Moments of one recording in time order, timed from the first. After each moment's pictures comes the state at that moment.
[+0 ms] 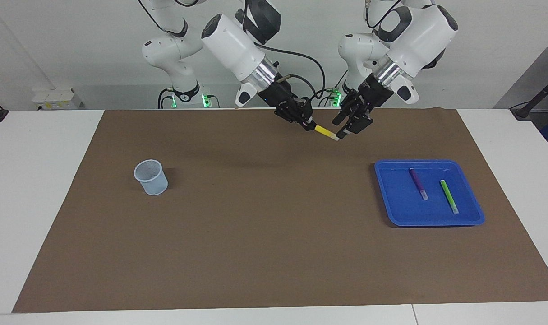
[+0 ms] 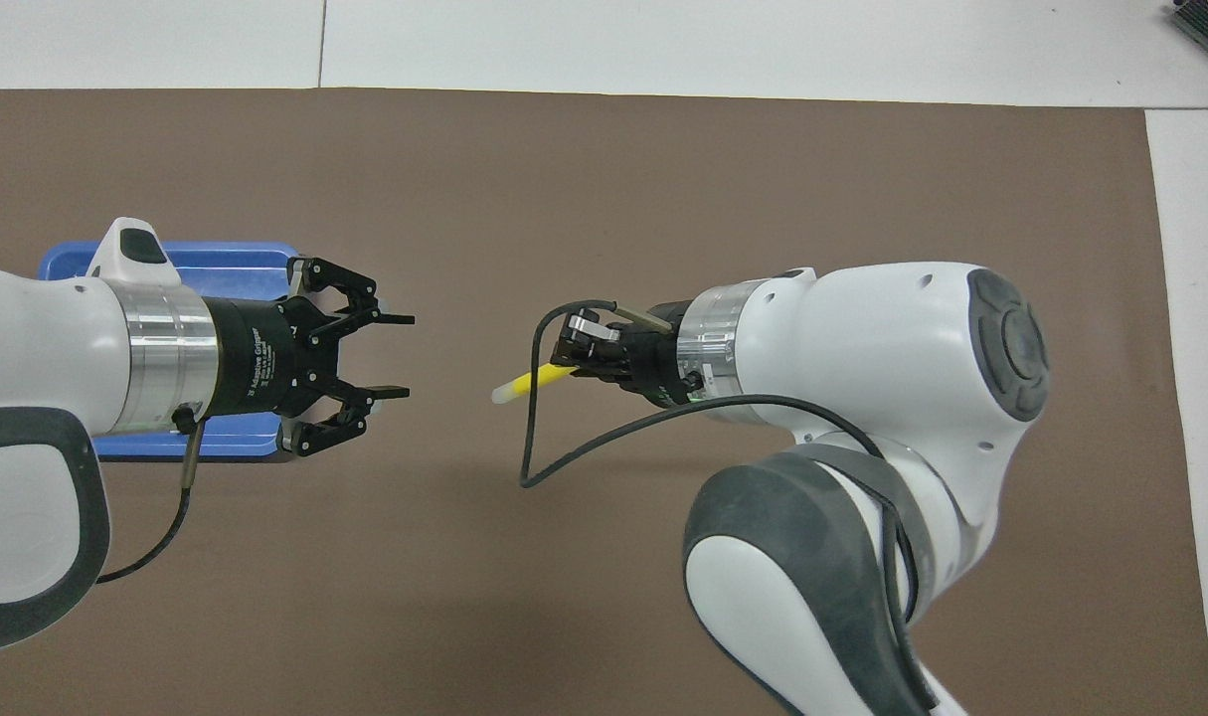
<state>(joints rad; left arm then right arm) -0.15 -0.19 -0.15 -2.01 -0.61 2.03 -1.36 0.50 0.06 0.01 -1.82 0.58 2.19 0.54</state>
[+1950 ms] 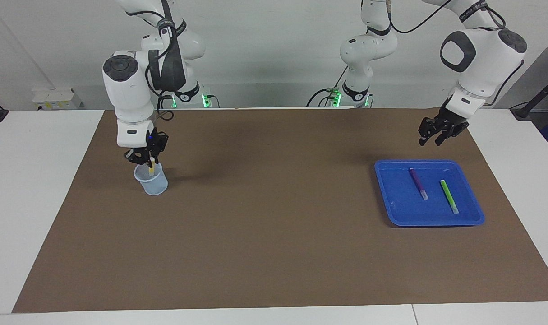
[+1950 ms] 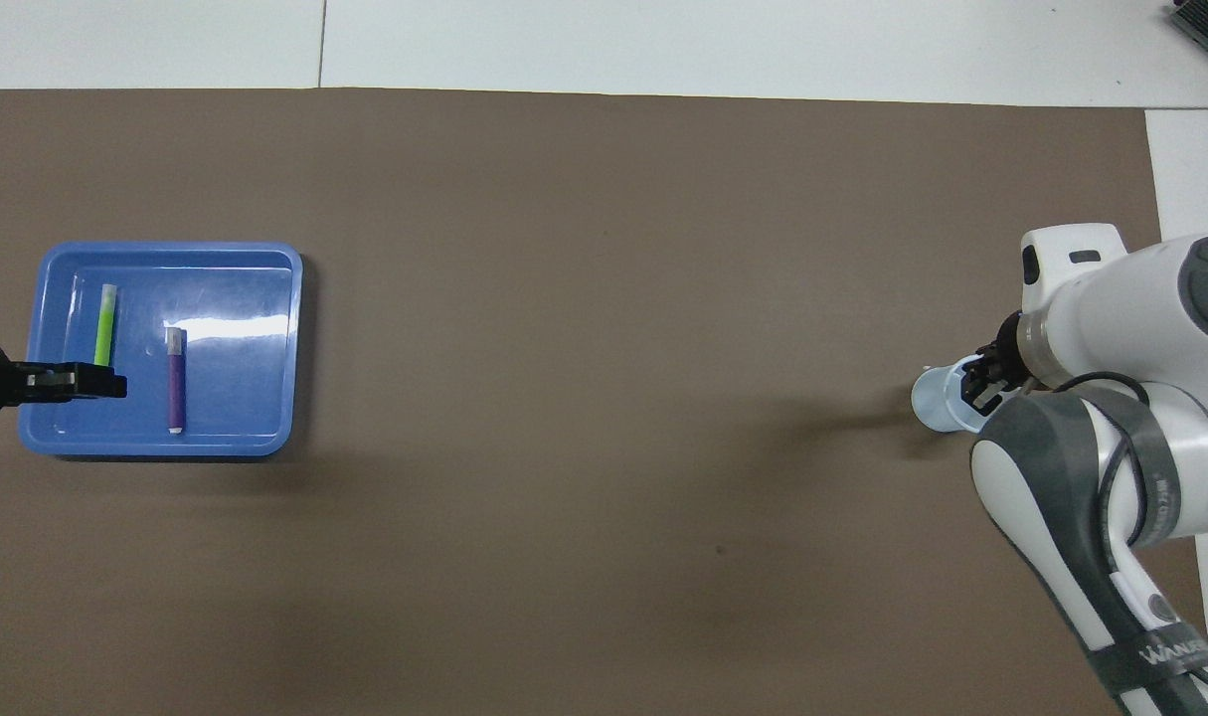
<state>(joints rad) 0.27 -0.13 -0.13 -2.11 -0.14 2.03 0.21 0.06 -0.03 0.00 -2.06 -0.15 2.04 -0.70</state>
